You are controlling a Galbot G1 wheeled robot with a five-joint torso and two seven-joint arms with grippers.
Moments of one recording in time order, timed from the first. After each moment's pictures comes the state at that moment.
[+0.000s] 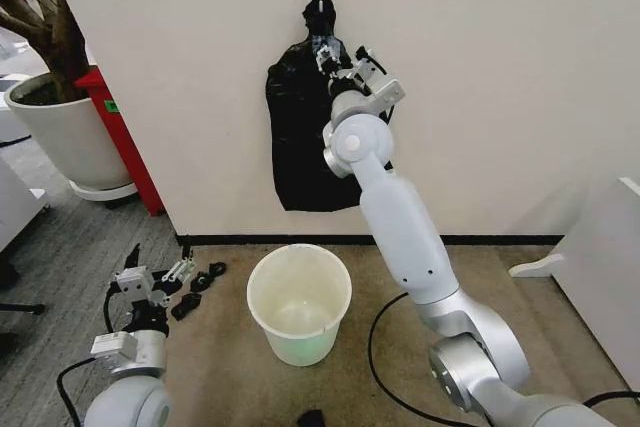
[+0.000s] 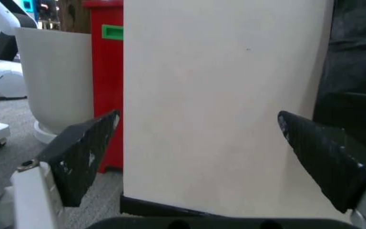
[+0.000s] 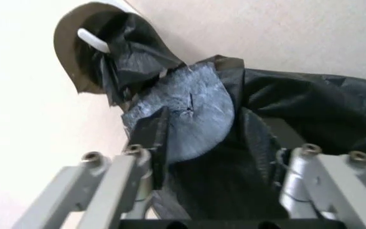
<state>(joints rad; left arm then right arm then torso) 1.59 -1.26 -0.62 -2.10 -0.36 -0.16 -0.24 -0.32 1.61 0.09 1.53 1.03 -0.05 0.57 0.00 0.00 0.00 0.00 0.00</state>
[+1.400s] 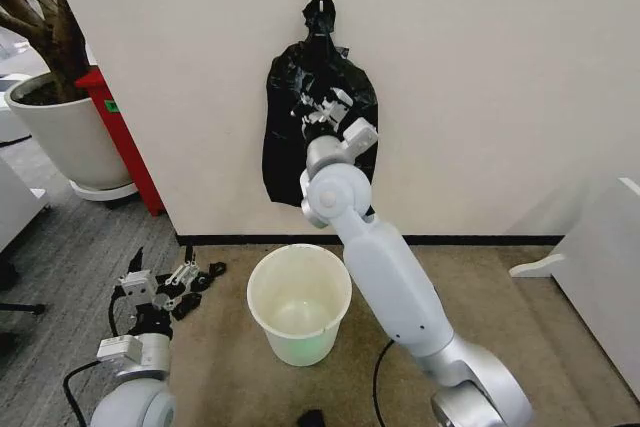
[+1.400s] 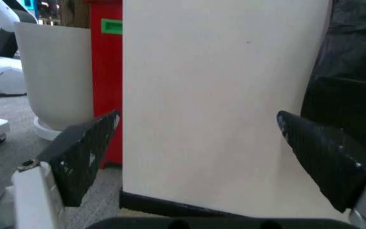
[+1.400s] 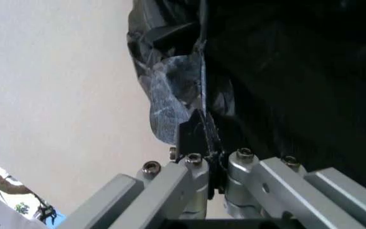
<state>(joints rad) 1.59 -1.27 -0.61 -2.07 -0.35 -0.18 -0.24 -0.52 1.61 -0.02 1.69 0.96 -0.04 0.59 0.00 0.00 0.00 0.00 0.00</state>
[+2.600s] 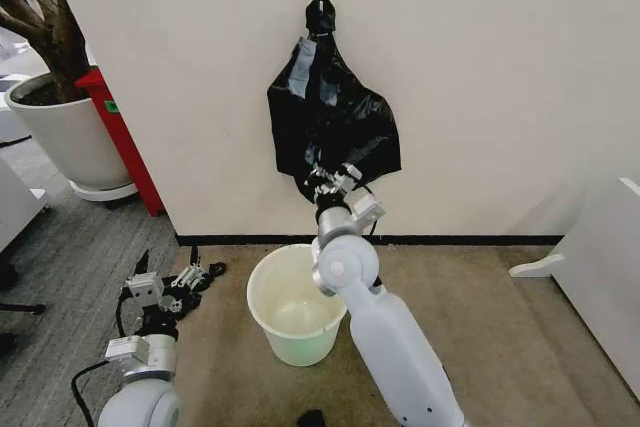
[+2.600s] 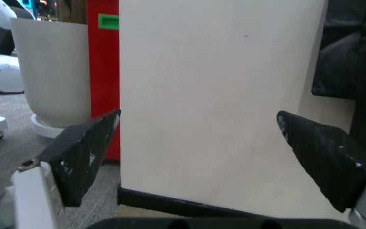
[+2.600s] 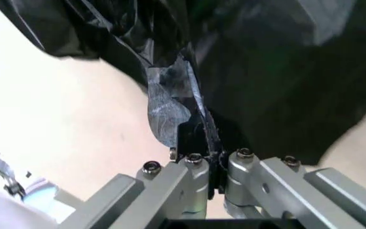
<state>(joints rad) 1.59 -1.29 -0.59 -2.06 -0.33 -0.18 -0.23 -0.86 1.58 -0.03 1.76 0.85 0.00 0.50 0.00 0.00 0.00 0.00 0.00</state>
